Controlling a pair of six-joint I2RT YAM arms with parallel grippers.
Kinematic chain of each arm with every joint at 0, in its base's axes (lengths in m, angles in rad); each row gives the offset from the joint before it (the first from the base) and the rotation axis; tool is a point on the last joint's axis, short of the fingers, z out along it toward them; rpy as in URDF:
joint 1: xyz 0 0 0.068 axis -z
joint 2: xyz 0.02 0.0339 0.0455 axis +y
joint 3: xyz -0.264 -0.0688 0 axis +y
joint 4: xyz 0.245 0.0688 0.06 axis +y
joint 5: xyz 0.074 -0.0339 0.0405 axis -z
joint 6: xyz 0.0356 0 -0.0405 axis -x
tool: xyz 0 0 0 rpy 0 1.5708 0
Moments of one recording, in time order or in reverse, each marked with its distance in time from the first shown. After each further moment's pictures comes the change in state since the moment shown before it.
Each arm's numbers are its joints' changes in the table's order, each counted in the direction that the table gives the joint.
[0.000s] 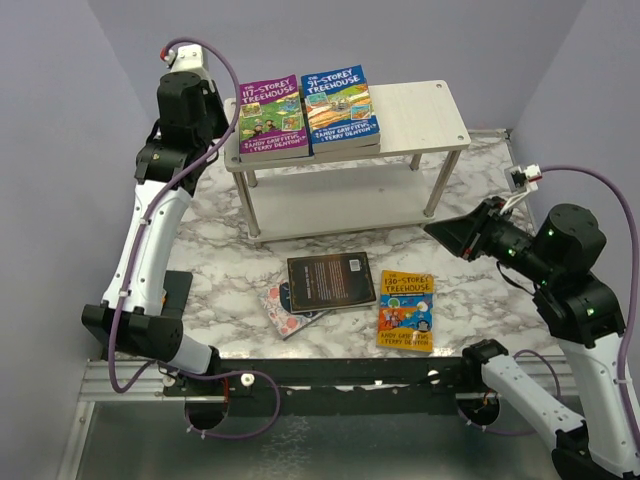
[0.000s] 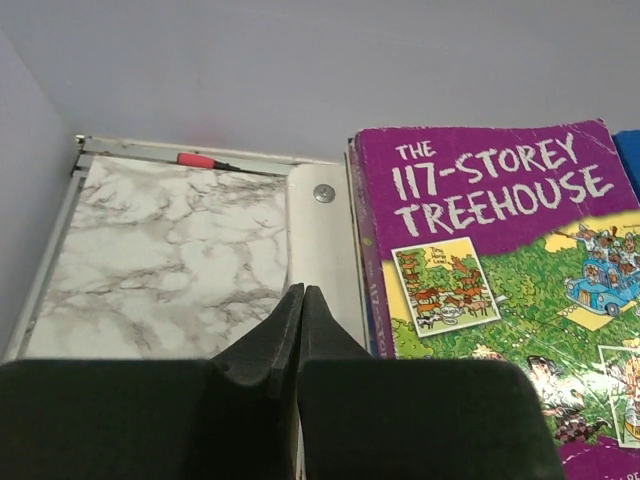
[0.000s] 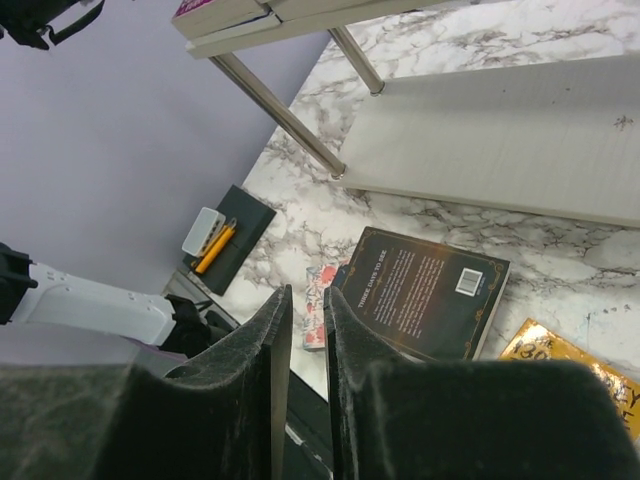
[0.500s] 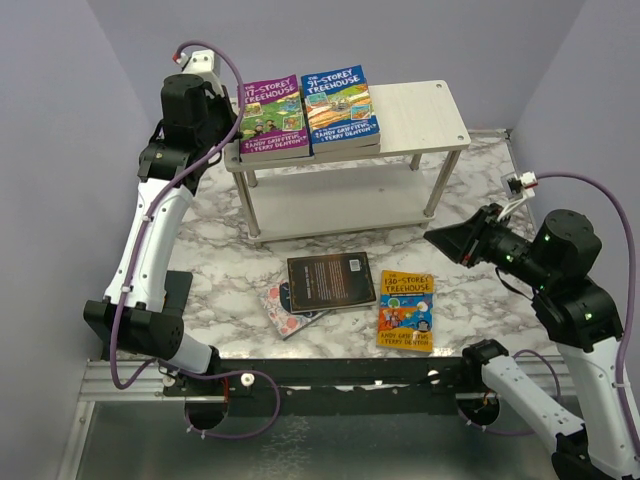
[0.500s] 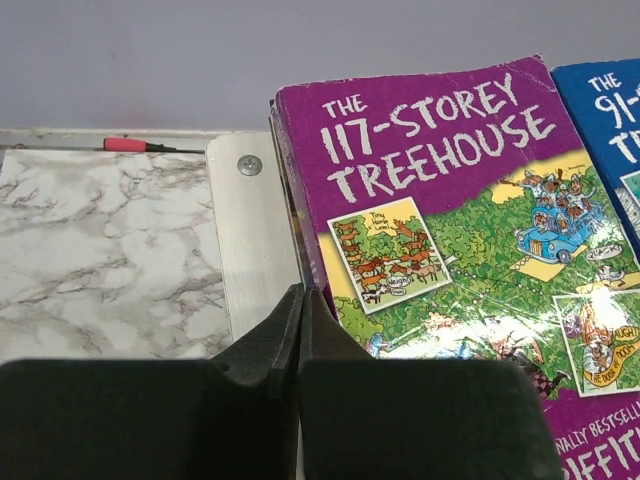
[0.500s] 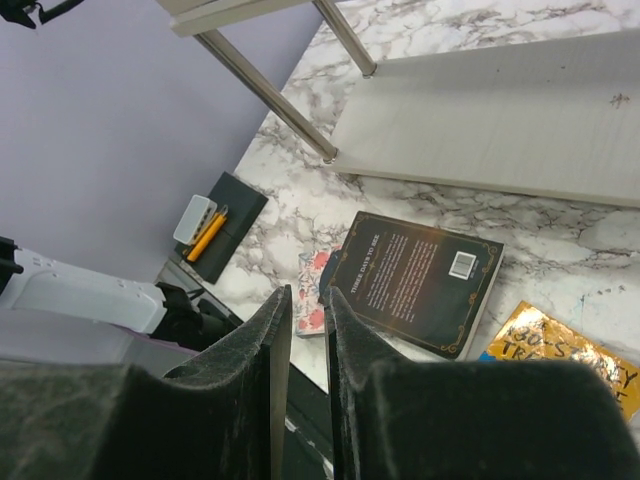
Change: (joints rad) left arm 0.000 0.018 0.023 0.003 0.200 0.004; right arm 0.000 -0.033 0.029 0.026 0.000 0.016
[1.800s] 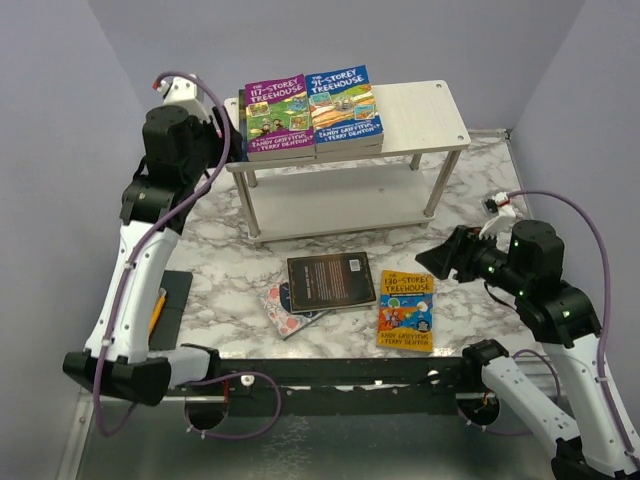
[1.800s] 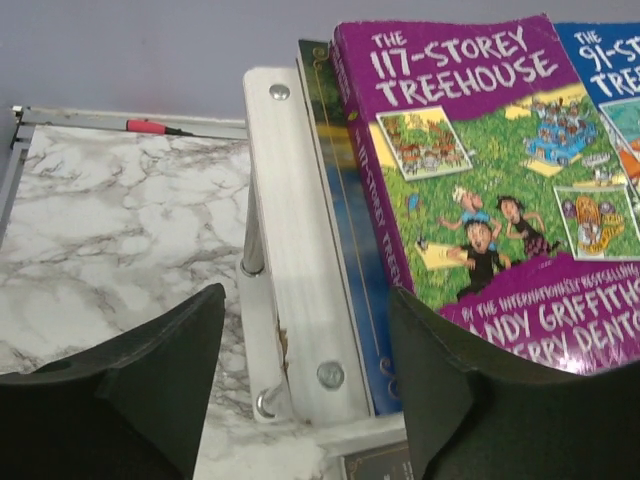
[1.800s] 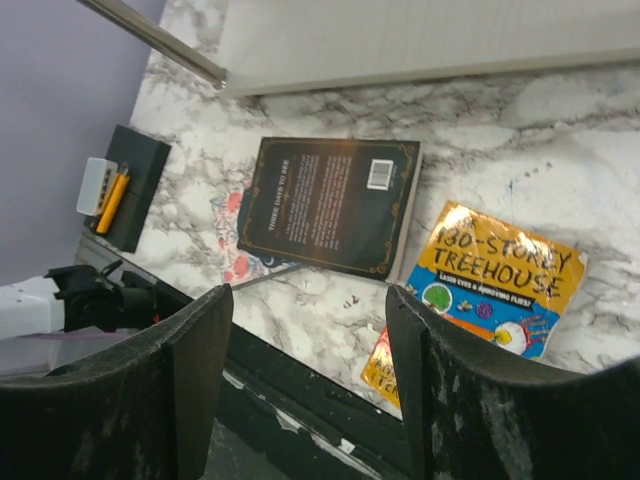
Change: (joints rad) left arm 0.015 -0.201 0.172 -0.008 -0.048 0.023; right arm 0.000 -0.043 0.169 0.109 0.106 0.035
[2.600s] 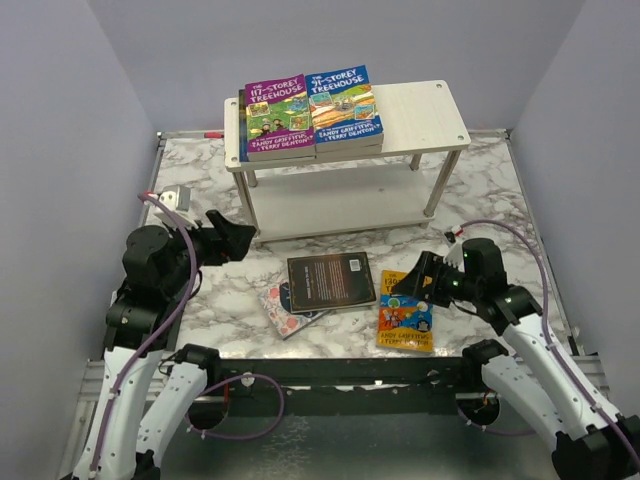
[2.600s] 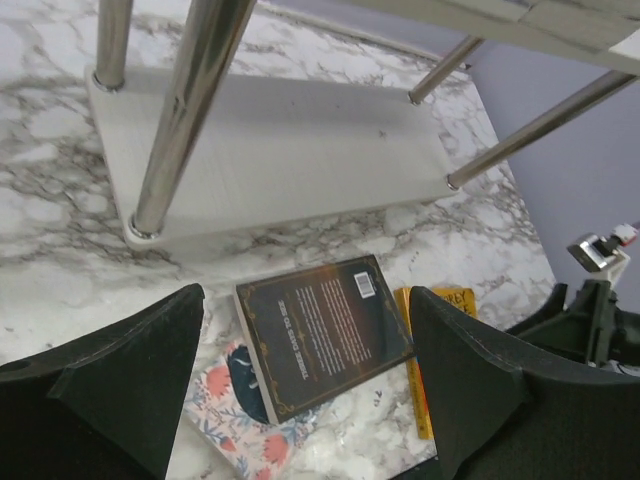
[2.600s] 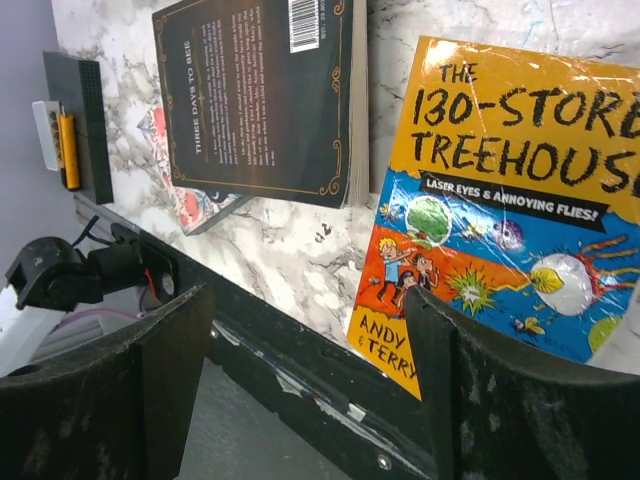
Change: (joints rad) left arm 0.000 -0.671 0.627 0.016 0.276 0.215; right arm 0.000 0.026 0.465 -0.174 -0.103 -0.162
